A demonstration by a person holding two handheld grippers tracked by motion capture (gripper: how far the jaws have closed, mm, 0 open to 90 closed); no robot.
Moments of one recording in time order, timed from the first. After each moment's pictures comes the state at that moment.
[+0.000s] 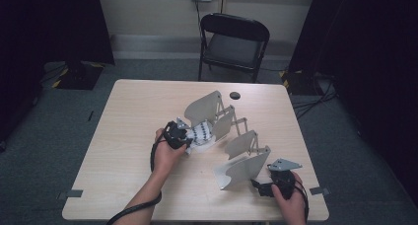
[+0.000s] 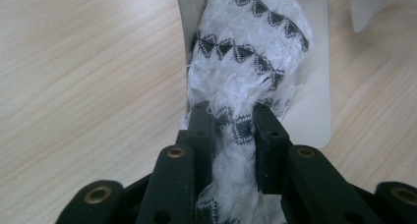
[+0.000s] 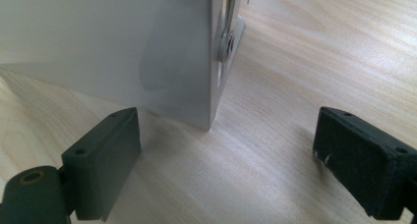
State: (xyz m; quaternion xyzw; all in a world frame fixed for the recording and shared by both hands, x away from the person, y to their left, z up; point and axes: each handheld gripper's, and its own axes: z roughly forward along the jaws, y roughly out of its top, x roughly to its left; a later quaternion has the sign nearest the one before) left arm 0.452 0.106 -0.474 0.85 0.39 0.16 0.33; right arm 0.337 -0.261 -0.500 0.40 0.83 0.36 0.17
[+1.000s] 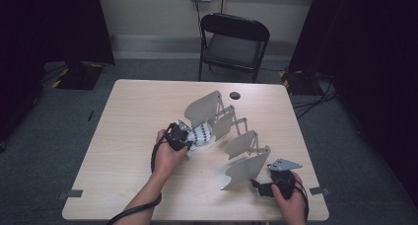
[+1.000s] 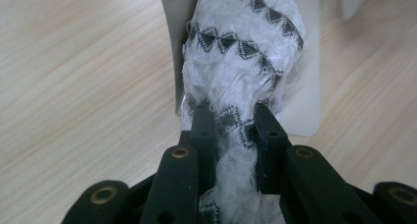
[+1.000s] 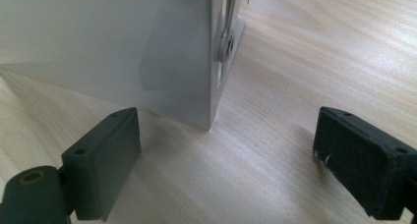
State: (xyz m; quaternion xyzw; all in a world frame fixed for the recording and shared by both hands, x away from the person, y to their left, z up) left arm 0.448 0.103 -0.465 0.86 0.38 0.15 0.32; right arm 0.337 -0.261 -0.500 0.40 0.83 0.36 0.17
